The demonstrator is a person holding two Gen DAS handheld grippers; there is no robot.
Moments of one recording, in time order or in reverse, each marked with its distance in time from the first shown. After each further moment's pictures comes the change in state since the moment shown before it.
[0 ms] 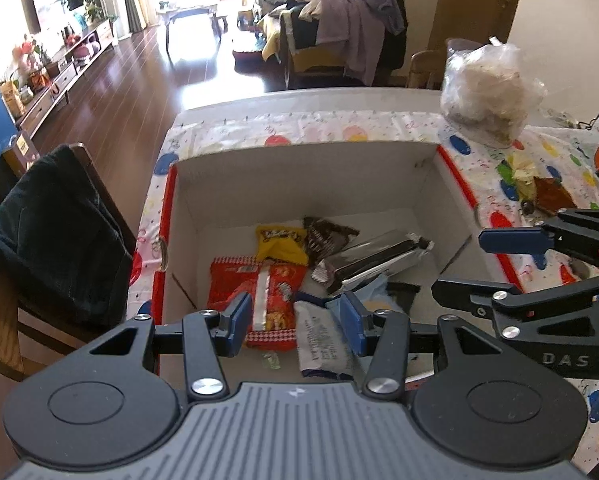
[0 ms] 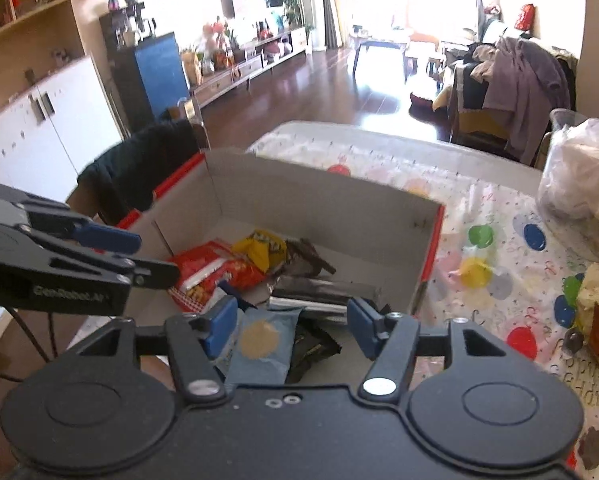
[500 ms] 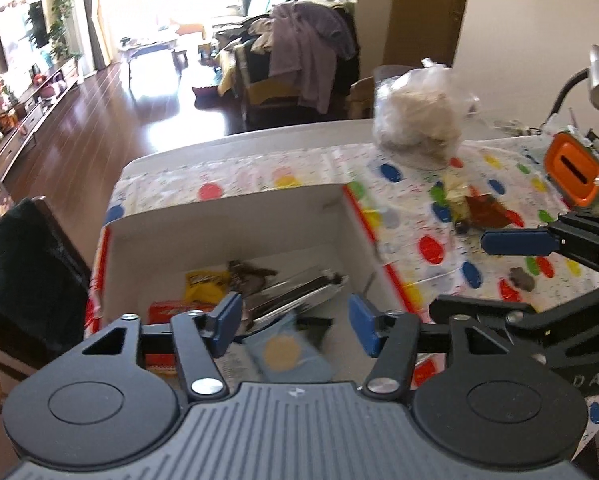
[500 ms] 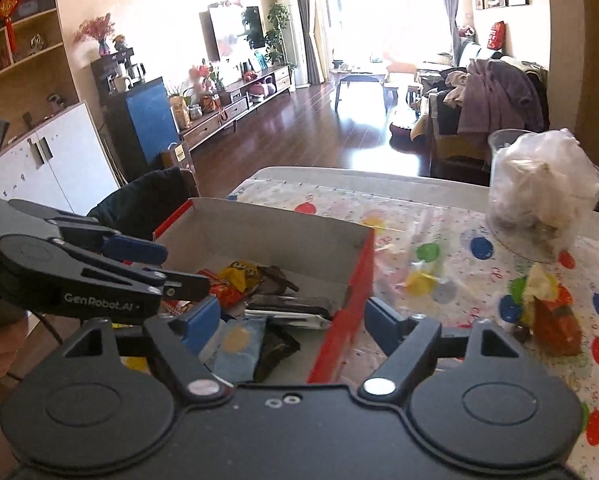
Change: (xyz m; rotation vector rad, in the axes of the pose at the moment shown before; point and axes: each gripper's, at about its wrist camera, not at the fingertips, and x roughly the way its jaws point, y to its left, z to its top) left arm -0.032 -0.067 0.015 0.079 -0.092 -0.091; right arm -0.078 -0.035 -0.014 0.058 -0.112 -0.018
